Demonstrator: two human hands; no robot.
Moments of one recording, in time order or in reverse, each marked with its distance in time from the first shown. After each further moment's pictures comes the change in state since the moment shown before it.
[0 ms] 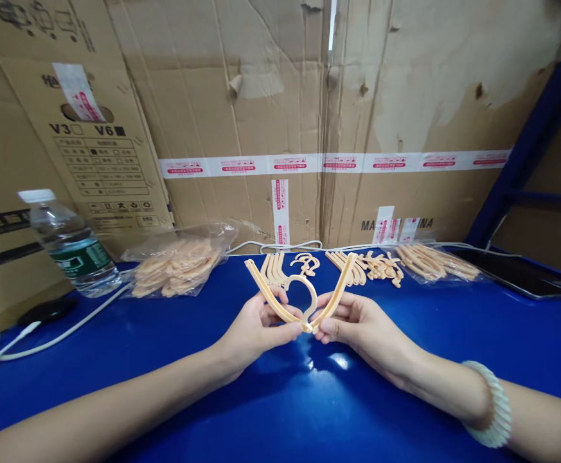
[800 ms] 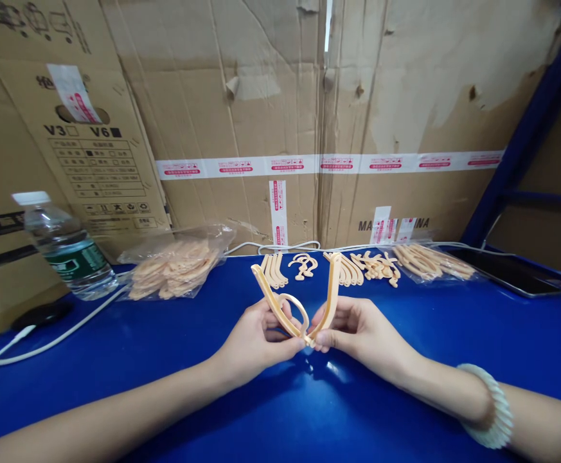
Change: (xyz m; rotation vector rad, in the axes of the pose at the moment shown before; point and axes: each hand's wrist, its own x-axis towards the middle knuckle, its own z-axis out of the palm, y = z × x) left_hand -0.006 -0.002 0.006 0.215 0.044 0.002; right_hand -0.003 -0.001 0.000 -0.269 -0.053 -0.079
